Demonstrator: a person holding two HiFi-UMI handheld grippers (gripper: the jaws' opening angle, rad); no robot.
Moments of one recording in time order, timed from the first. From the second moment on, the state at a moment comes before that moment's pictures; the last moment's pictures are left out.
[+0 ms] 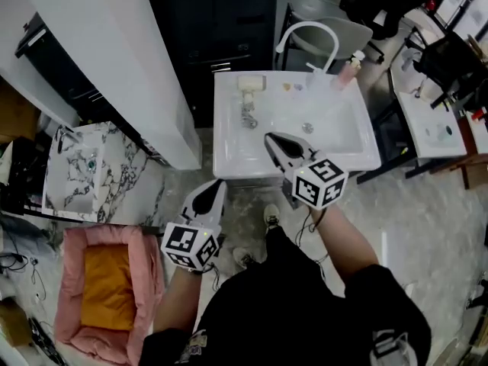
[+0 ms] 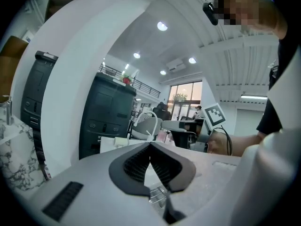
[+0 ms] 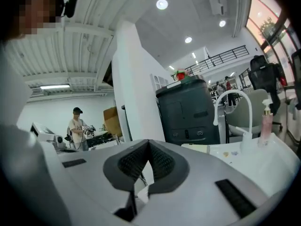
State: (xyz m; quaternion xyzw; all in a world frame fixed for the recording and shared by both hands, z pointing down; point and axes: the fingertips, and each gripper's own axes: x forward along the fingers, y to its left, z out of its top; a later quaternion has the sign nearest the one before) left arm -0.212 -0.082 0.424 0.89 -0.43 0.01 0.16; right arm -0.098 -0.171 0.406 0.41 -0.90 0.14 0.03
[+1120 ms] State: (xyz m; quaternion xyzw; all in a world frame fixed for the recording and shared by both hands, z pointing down) left arm -0.050 0.034 0.398 0.88 -0.46 0.03 0.15; right arm 0.053 -0.009 0.380 0.39 -0.91 0.12 0.01
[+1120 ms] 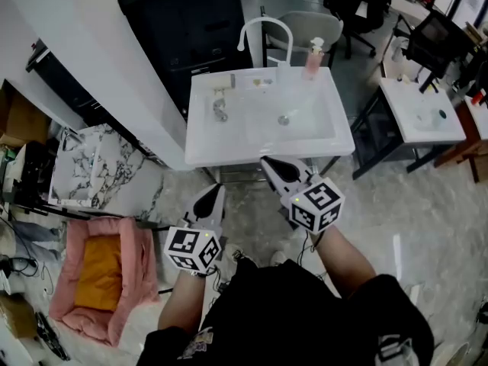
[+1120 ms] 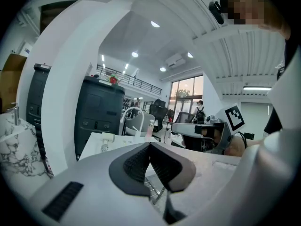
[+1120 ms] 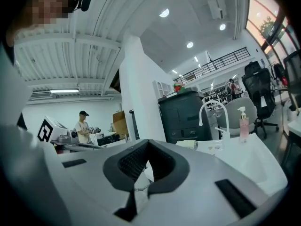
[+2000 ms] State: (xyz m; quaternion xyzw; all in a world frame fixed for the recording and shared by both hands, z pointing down) left arm -0.005 0.065 0.412 0.87 -0.48 0.03 0.15; right arm 0.089 0.027 0.398 0.37 -0.92 0.13 0.02
